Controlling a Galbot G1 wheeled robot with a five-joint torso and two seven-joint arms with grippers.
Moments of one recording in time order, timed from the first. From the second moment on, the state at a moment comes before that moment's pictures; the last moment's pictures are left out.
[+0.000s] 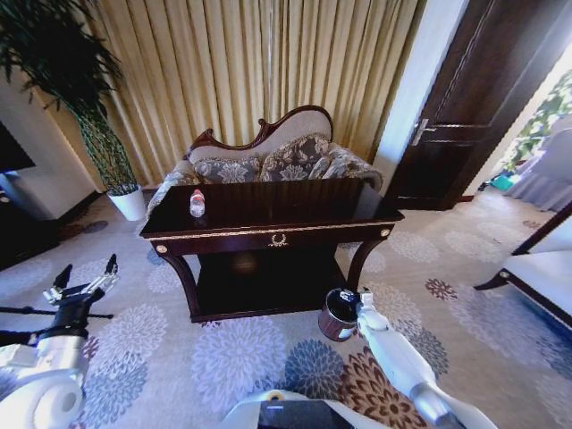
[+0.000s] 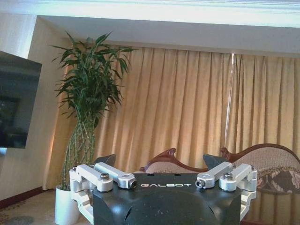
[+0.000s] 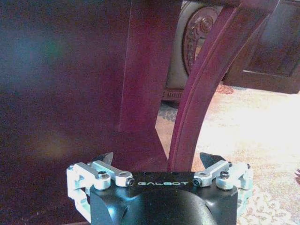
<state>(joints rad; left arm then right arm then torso) 1.77 -1.28 -1.15 -2.25 -0.72 -0.02 0.03 -0.90 1.18 0.27 0.94 0.38 -0.02 0.15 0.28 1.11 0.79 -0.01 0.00</state>
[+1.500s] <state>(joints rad) 1.73 -1.19 -1.21 -2.28 -0.76 0.07 -0.03 -1.23 1.00 0.56 2.20 0.66 -0.38 0.32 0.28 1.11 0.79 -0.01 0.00</state>
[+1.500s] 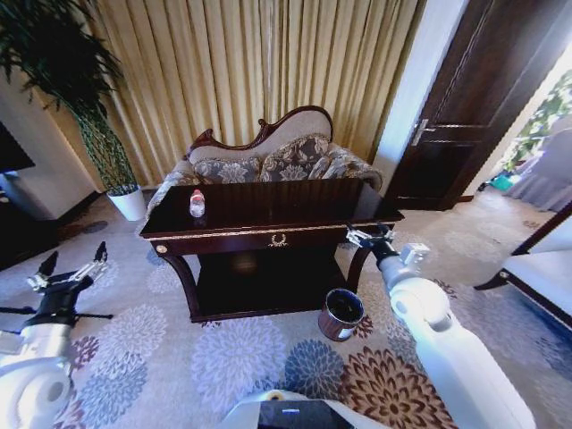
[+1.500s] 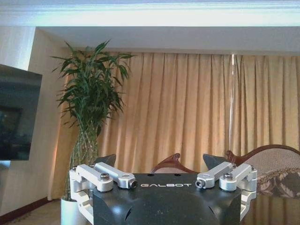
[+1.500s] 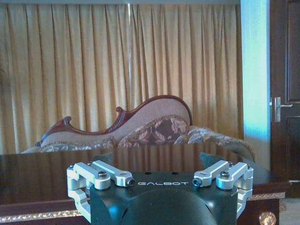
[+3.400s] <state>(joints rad) 1.75 -1.19 -1.22 -2.29 -0.74 0.10 -0.03 -1.25 1.03 0.47 2.16 0.61 -0.31 0.28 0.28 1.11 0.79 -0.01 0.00</state>
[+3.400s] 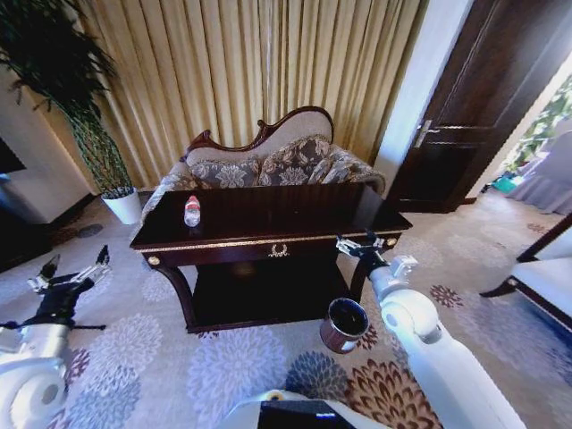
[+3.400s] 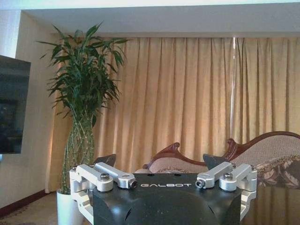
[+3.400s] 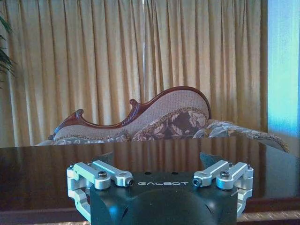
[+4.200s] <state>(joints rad) 1.76 -1.20 -1.21 -2.30 -0.74 0.10 -0.03 -1.24 1.02 0.46 2.15 0.60 -0.31 0.28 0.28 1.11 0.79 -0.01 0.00</state>
